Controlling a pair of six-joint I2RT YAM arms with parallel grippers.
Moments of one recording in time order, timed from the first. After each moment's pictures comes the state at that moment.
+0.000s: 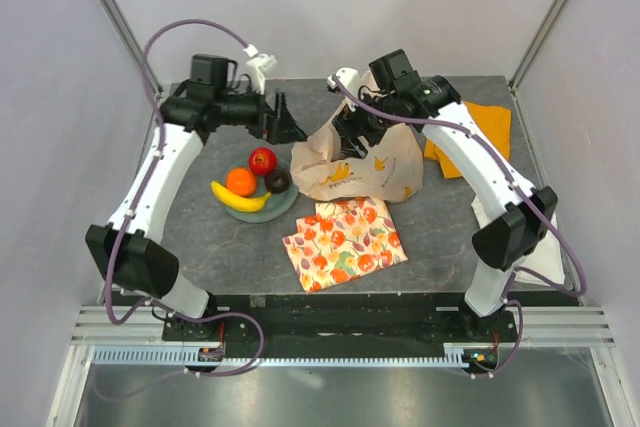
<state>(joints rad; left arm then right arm) -0.23 1.53 1.64 -0.77 0.82 -0.01 0.54 1.77 1.96 -1.04 -0.43 -0.35</state>
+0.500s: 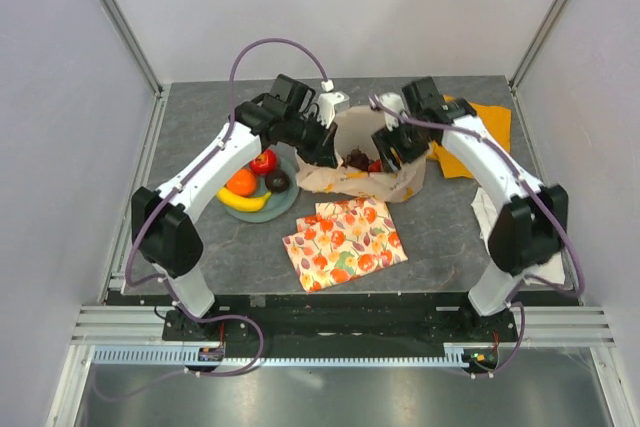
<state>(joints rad) -0.54 1.73 1.66 -0.78 0.58 0.12 0.37 1.79 1.68 -0.93 -0.29 -0.26</state>
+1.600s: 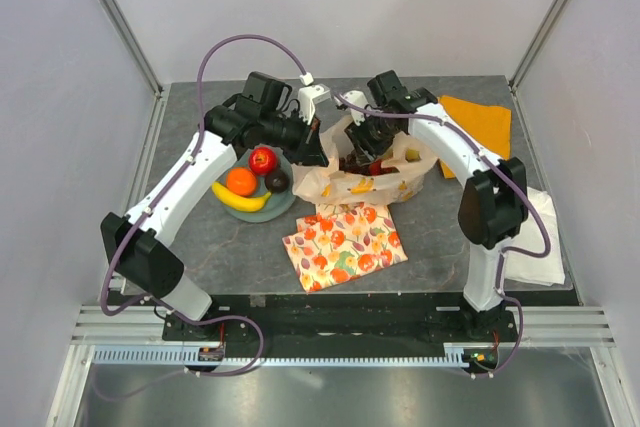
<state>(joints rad) -0.52 1.57 1.61 -0.81 0.66 0.08 0.45 1.93 1.79 -0.93 -0.37 -0.35</state>
